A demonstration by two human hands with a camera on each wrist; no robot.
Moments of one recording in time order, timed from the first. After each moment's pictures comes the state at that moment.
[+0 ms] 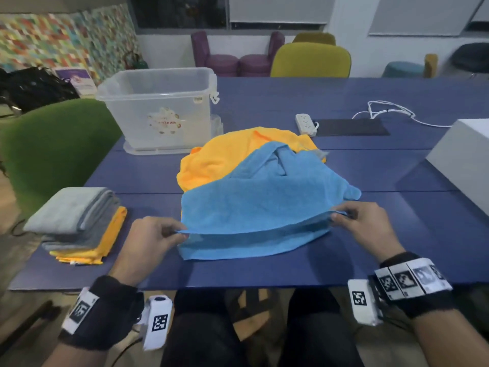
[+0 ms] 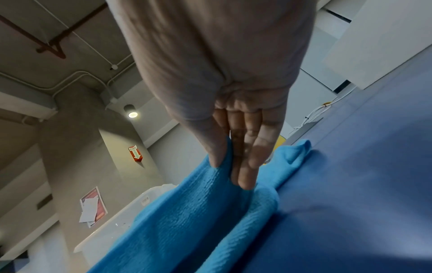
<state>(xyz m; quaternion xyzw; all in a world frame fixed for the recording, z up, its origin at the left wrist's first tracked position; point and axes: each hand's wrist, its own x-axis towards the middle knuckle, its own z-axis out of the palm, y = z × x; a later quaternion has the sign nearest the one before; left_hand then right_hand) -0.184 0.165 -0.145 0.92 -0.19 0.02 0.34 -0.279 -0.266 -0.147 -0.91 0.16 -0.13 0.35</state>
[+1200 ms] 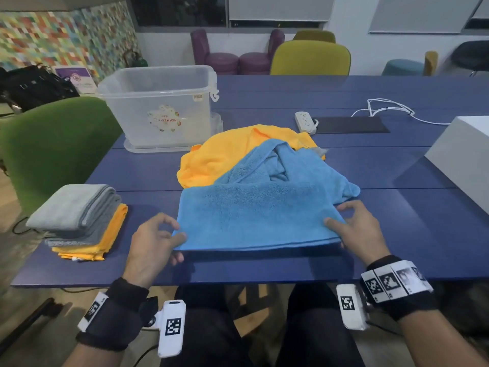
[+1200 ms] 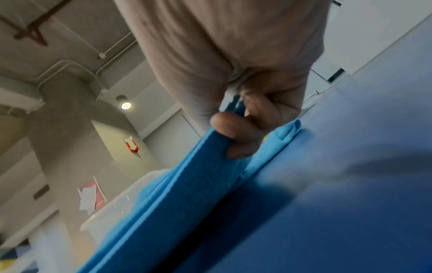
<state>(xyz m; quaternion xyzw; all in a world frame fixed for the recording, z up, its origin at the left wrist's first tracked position) -0.203 0.150 -0.155 0.84 0.03 -0.05 0.53 -0.291 -0.241 -0.156 -0.84 0.29 -0.12 0.44</state>
